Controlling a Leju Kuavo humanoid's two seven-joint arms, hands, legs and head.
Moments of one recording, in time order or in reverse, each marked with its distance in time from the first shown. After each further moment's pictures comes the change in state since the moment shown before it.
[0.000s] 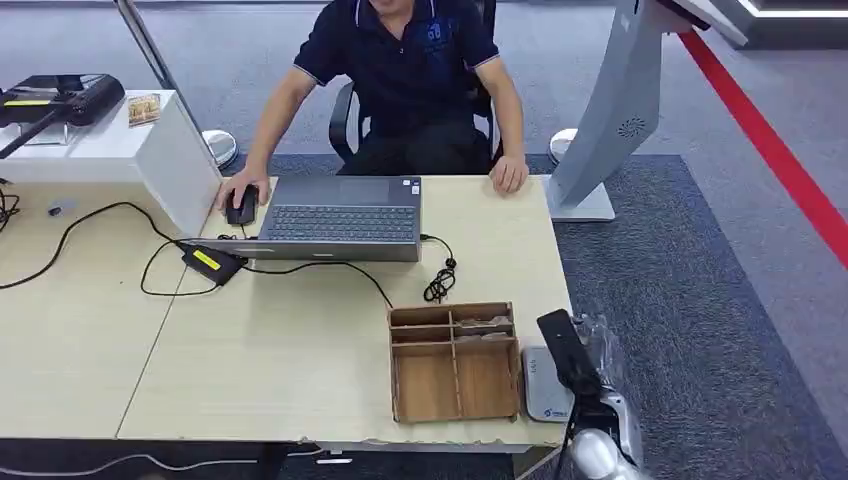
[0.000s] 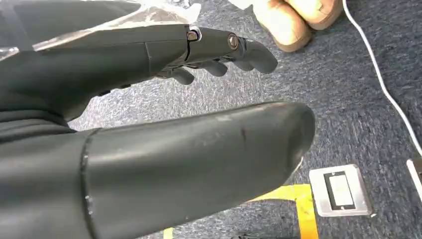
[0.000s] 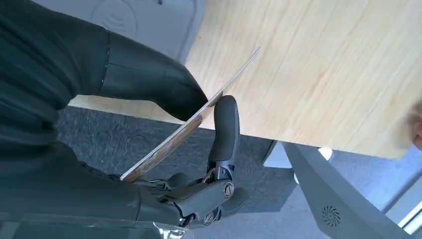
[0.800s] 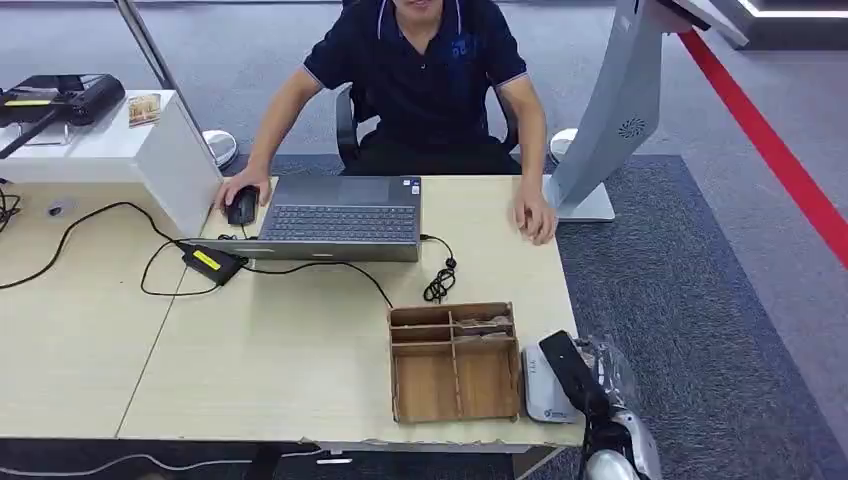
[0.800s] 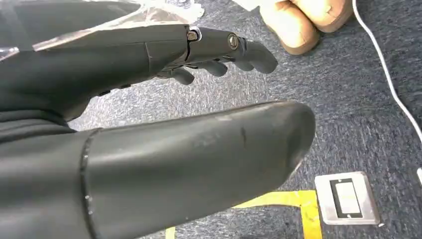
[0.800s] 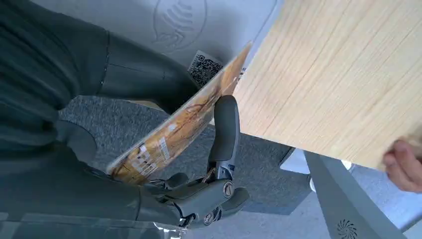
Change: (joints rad) left arm 0.007 0.014 0.003 0.004 0.016 0.000 -0.002; right arm 0.065 -0.058 -0.002 -0.027 0.050 0.066 0.032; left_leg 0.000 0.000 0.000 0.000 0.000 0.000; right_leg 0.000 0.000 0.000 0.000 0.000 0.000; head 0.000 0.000
